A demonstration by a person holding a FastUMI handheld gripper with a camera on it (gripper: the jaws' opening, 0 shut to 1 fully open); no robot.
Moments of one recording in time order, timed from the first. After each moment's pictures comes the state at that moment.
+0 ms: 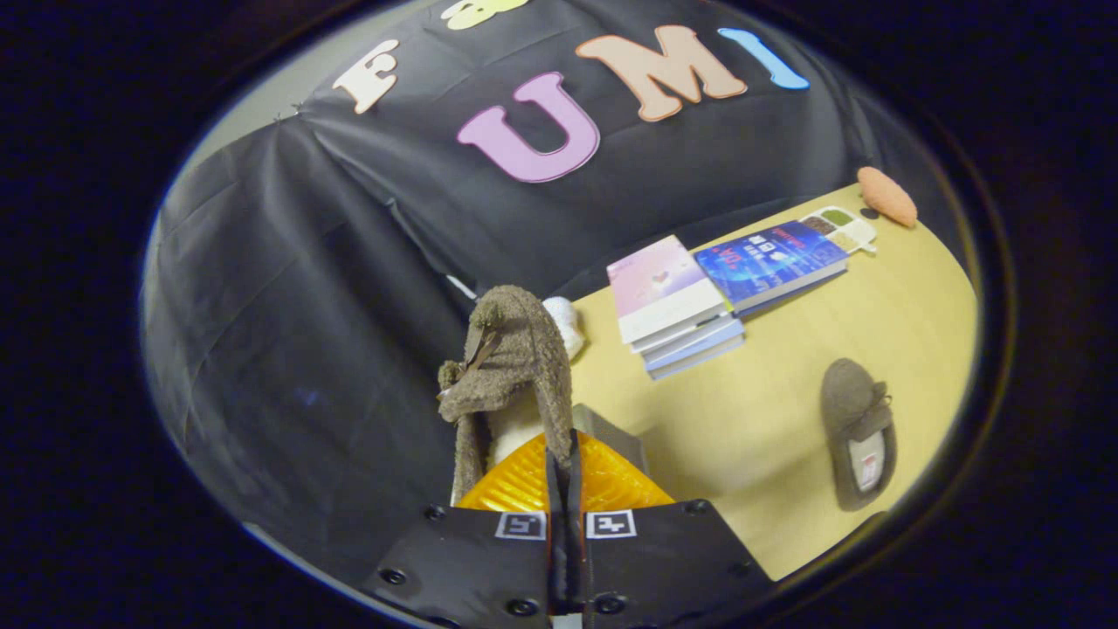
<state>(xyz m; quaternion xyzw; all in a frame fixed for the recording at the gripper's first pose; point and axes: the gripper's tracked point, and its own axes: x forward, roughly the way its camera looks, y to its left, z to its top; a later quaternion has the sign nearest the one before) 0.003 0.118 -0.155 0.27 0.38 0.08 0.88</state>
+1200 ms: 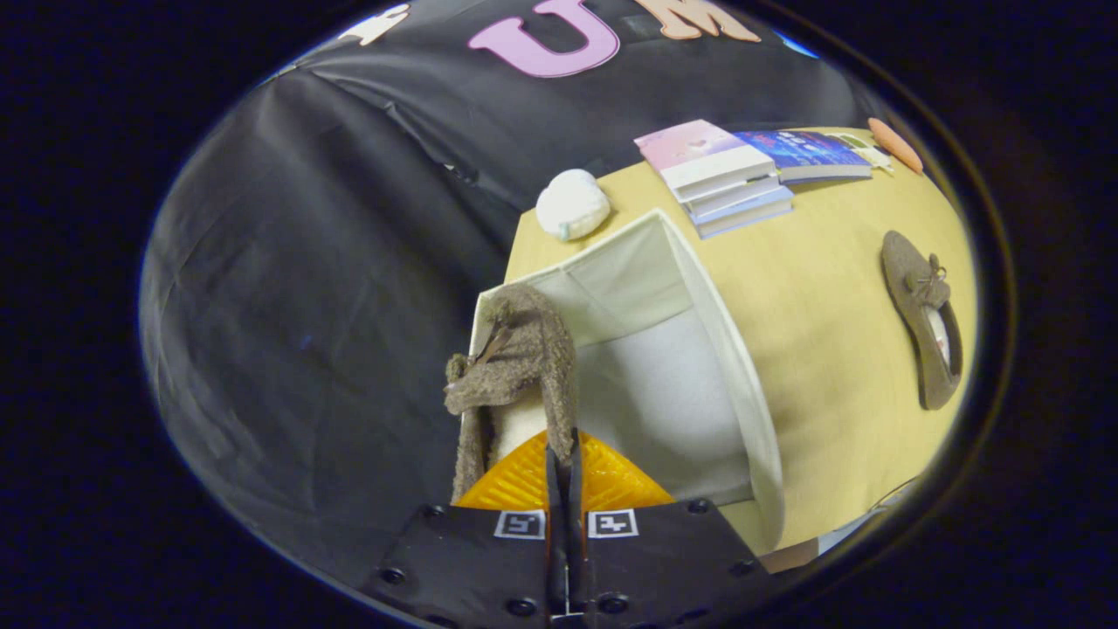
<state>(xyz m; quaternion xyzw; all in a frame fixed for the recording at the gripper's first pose) -0.086 0.228 -0.250 0.24 0.51 0.09 0.82</state>
